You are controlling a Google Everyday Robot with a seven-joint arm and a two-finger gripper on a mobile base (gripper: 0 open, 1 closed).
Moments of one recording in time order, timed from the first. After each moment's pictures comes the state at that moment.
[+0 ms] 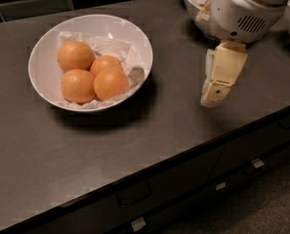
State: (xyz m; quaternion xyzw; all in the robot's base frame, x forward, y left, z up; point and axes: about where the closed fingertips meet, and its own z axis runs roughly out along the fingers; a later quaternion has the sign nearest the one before) arm 0.470 -0.115 0.998 -0.67 0.72 -0.02 0.19
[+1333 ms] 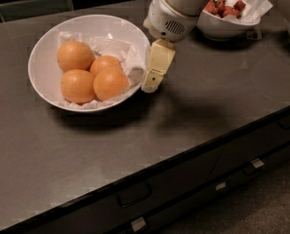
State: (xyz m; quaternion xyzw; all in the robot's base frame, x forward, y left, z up) arm 0.548 -0.013 0.959 -0.69 0.69 0.06 0.23
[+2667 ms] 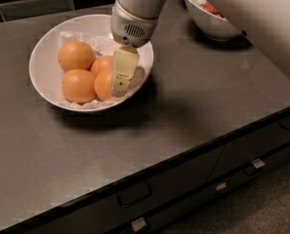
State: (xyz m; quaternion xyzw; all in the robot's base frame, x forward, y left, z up) arm 0.543 0.055 0.940 -0.71 0.67 0.08 0.18
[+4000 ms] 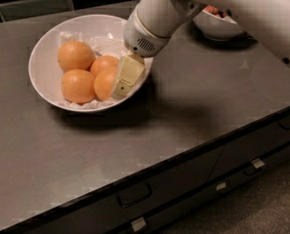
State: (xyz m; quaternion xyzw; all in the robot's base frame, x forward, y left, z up) arm 0.557 0.048 0.933 -0.65 0.69 0.11 0.28
